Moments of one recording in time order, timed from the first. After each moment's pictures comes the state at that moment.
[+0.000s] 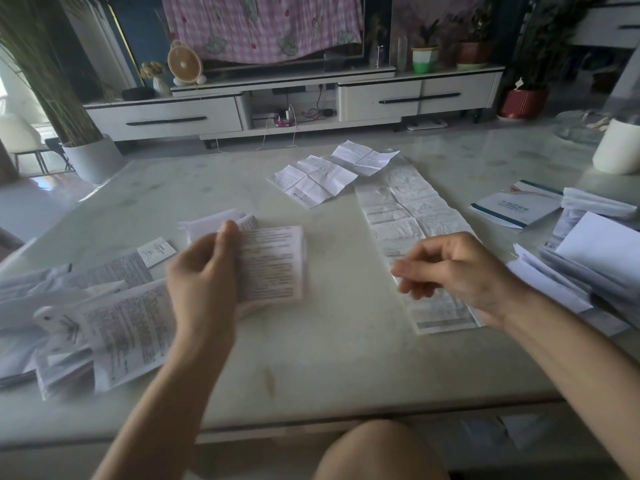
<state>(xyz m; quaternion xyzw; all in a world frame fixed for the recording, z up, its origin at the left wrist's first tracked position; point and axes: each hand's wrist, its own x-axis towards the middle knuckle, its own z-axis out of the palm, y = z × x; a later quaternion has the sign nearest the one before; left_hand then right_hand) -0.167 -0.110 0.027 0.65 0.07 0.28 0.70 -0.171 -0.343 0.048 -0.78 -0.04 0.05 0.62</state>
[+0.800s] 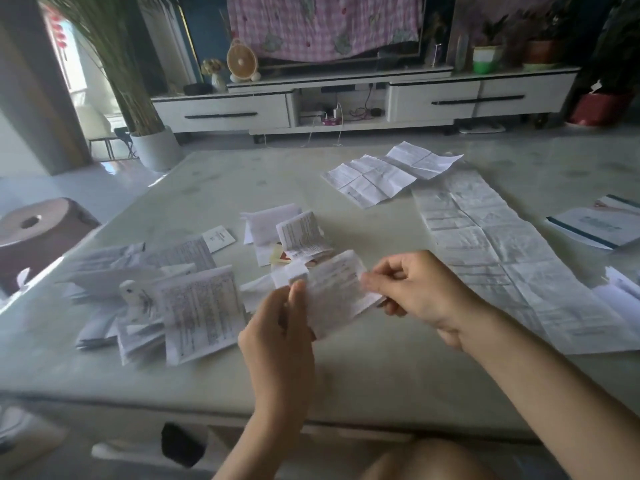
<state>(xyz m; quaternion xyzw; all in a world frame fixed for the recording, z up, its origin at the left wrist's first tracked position) -0.207 -0.109 -0.021 0.78 0.13 0.35 0.50 -0.153 -0.252 0.033 -0.81 -0.06 0.09 0.57</state>
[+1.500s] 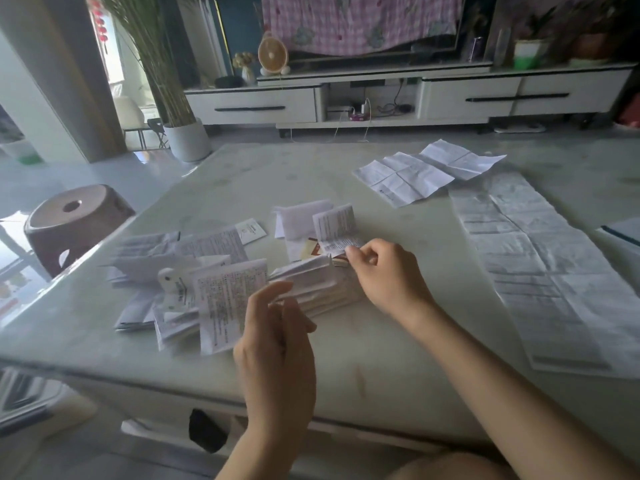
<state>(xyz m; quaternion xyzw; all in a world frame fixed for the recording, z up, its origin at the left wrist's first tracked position) -0.225 -0.076 -0.023 0.76 0.09 0.40 0.50 -0.120 -0.183 0.008 -0.90 -0.07 -0.05 0.43</state>
